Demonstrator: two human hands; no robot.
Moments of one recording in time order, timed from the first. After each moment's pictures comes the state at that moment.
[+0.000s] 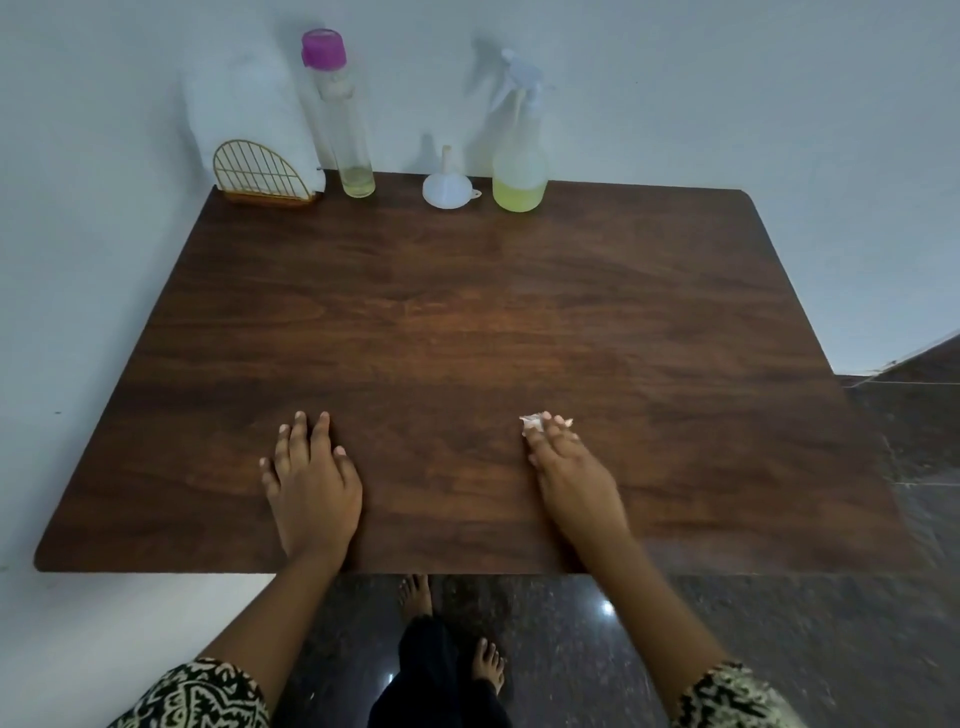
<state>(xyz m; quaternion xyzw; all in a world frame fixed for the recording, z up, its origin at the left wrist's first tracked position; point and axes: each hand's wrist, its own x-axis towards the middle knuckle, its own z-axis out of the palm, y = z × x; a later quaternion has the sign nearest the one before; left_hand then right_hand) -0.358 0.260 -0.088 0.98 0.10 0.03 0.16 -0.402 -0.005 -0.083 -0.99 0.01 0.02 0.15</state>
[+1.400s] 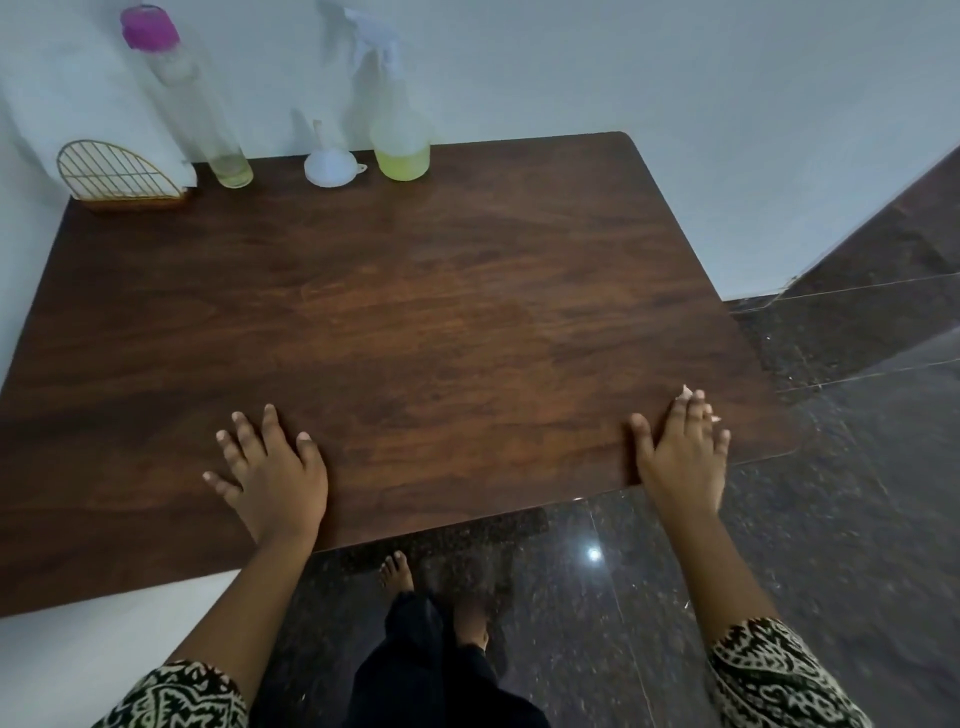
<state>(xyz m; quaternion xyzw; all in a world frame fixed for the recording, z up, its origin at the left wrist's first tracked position) -0.371 0.213 -0.083 0.98 0.11 -0.04 0.17 -0.508 -0.148 -0.074 -0.91 0.41 0.03 0.07</state>
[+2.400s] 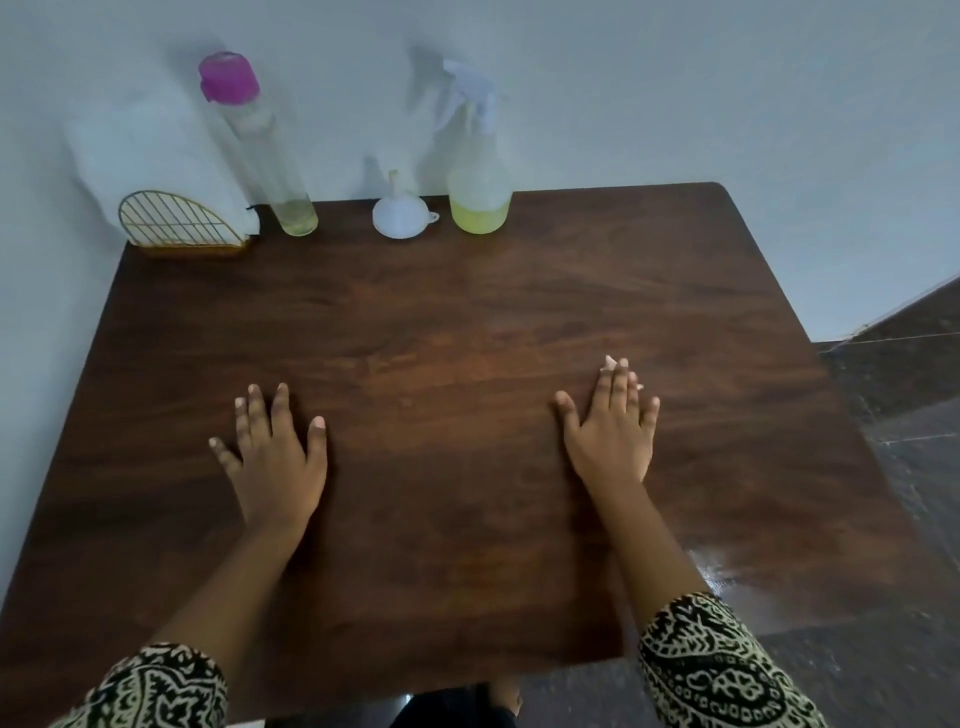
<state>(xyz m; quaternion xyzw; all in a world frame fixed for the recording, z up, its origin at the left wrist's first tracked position) -0.223 0.256 -0.080 0.99 0.05 -0.02 0.13 -0.299 -0.057 -0.083 -0.94 0.33 0.05 0.09</state>
